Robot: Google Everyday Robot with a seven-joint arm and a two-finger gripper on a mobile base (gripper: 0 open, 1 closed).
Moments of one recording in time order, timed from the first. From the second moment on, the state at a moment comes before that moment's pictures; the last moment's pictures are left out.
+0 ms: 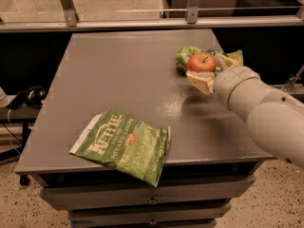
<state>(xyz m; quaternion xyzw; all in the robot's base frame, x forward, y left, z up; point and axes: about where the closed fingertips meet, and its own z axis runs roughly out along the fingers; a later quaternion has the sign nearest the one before) 0.585 -0.153 0.910 -0.23 0.73 -0.02 0.64</state>
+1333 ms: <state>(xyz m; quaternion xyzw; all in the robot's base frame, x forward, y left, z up) 0.596 -0.154 0.892 -0.25 0.75 -0.03 0.61</state>
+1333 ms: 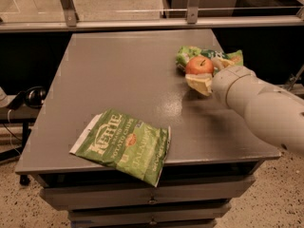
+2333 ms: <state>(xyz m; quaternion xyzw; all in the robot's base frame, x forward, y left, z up) 0.604 -0.158 0.878 -0.26 0.77 -0.02 0.58</state>
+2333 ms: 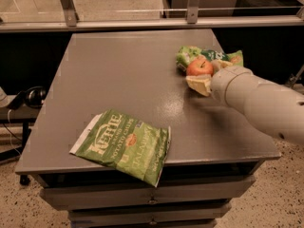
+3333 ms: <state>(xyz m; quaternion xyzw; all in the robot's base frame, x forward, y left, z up) 0.611 -0.146 0.885 -0.26 0.77 -0.01 0.58</state>
